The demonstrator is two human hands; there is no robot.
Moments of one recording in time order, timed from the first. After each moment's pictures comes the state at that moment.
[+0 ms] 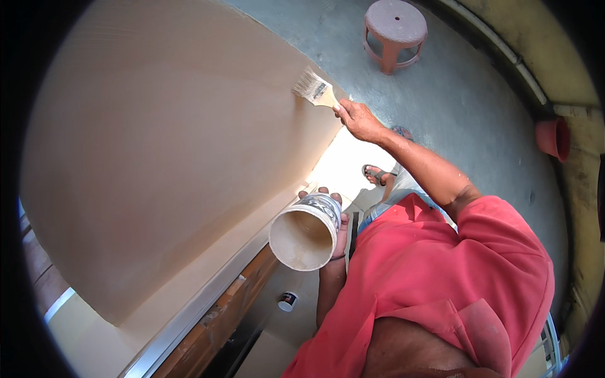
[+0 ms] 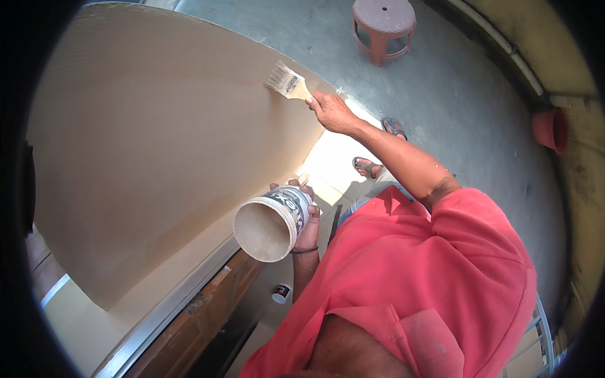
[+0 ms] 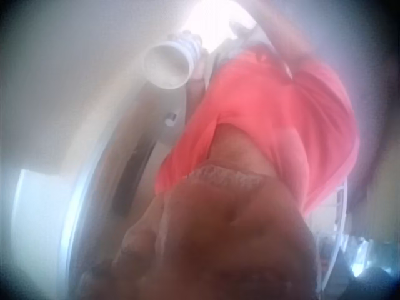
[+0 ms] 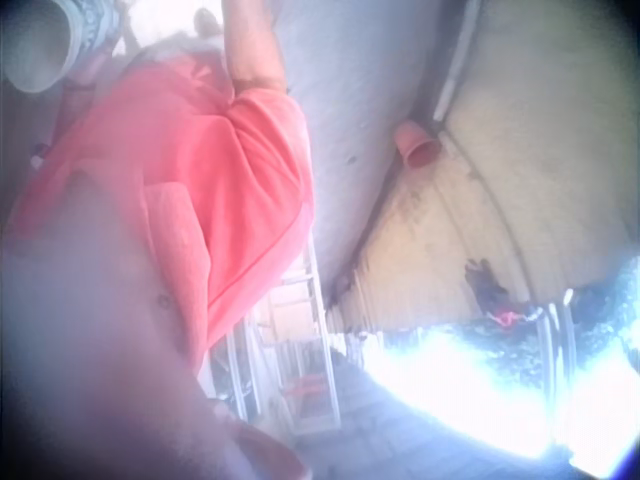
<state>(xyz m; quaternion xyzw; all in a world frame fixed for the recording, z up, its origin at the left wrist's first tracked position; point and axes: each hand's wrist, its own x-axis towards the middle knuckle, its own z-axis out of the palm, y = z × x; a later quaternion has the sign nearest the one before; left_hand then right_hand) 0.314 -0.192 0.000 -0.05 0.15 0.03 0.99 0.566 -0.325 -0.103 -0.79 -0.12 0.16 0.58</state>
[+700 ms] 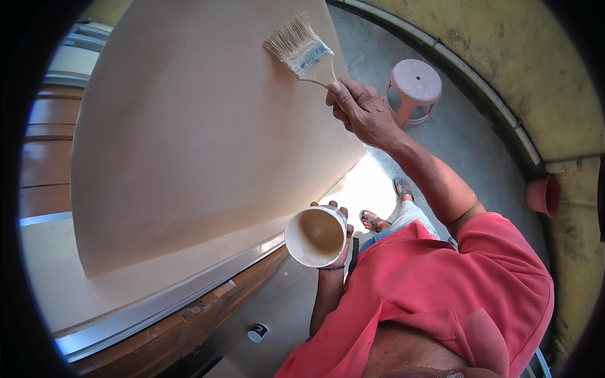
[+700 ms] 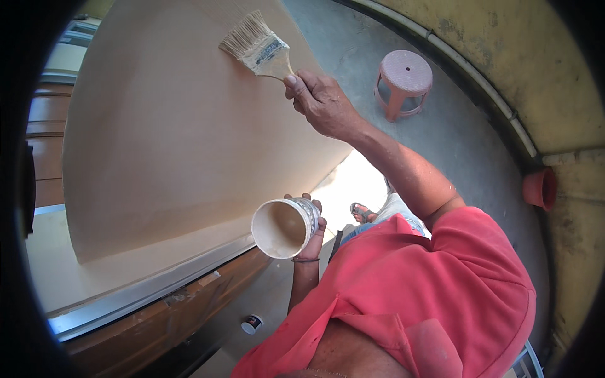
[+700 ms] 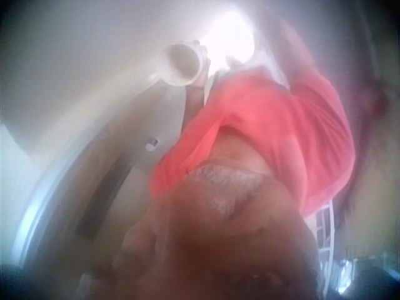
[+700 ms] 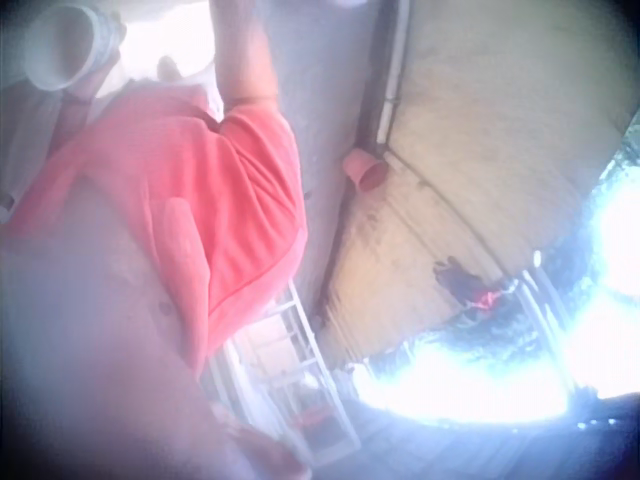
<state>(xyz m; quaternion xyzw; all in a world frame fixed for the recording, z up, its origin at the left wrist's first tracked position) 0.316 -0.202 -0.006 -0.01 0.10 0.09 0.99 0.593 -0.311 0.135 -0.64 -0.25 0.08 0.72</state>
